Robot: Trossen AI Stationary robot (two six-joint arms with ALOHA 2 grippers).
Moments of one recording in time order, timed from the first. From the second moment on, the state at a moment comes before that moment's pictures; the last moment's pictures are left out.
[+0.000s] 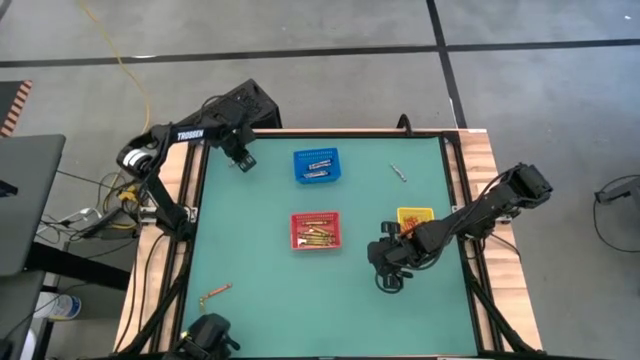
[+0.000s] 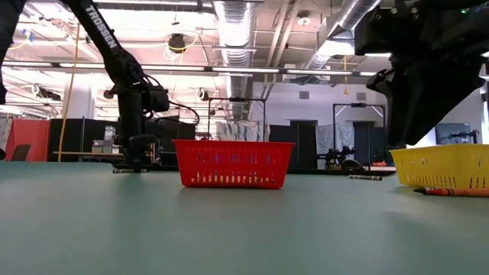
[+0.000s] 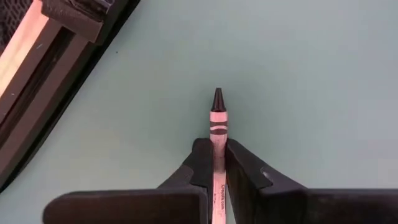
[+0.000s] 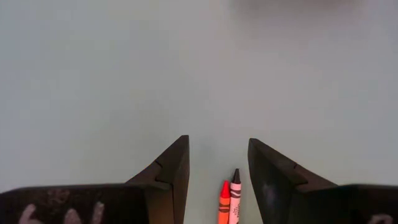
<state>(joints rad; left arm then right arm) 1.05 1.73 0.94 -0.51 0.01 0.35 0.43 1.52 0.94 -0.65 0.20 0.43</state>
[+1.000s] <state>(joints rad) 0.55 1.92 1.54 -0.55 0.12 0.34 0.43 1.52 0.94 -0.65 0.18 0.55</state>
